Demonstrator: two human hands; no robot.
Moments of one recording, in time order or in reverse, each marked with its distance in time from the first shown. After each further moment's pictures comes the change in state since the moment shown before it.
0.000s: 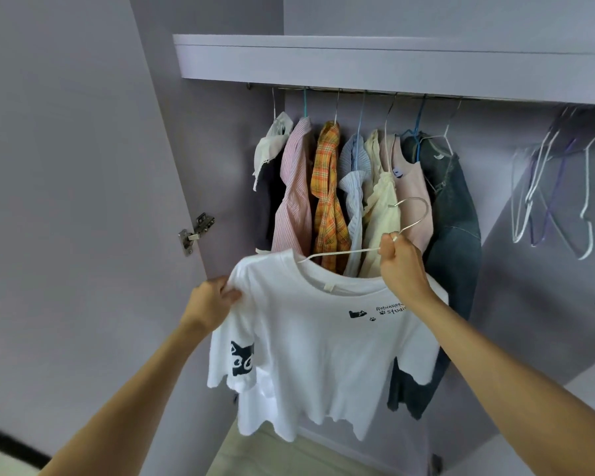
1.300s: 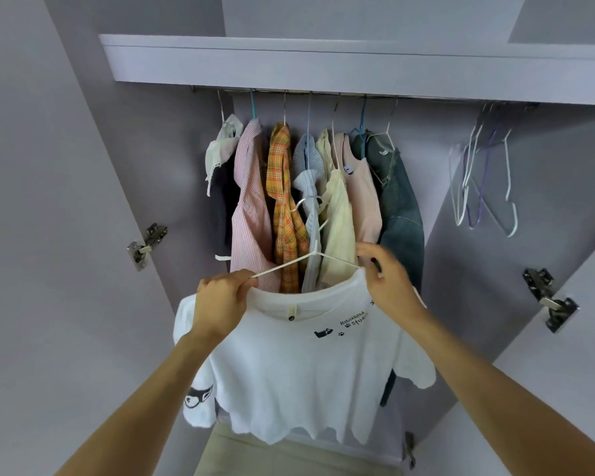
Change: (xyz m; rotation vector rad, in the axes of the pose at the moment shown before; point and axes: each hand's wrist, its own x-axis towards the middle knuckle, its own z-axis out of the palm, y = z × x) left_hand -0.004 0.050 0.041 0.099 0.223 0.628; right_hand -0.041 0.028 -0.033 0.049 -0.023 0.010
